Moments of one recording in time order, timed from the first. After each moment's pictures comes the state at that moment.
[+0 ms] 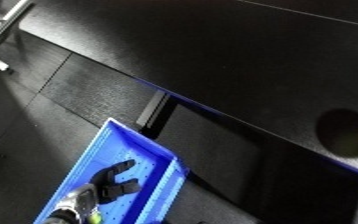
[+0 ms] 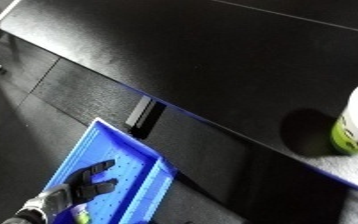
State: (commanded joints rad) left arm -0.25 0.50 -0.01 1.25 -0.78 0.03 -0.56; right arm -0.18 -0.42 0.30 1.12 0.59 -0.03 0.17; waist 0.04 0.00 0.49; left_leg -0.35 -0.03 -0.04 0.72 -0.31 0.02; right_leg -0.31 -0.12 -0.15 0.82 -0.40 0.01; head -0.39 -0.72
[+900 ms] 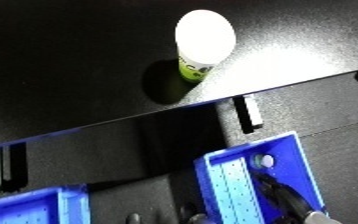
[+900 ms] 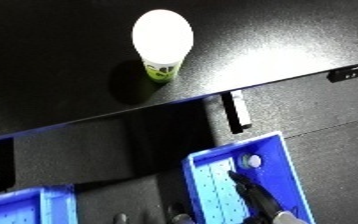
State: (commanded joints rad) left arm -0.14 0.43 -0.10 1.13 -0.68 0.04 -0.35; right arm -0.14 -0.58 0.36 0.51 0.46 0.04 0.27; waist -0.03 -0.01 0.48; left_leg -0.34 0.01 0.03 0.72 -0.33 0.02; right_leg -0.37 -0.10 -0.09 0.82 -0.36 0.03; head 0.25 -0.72
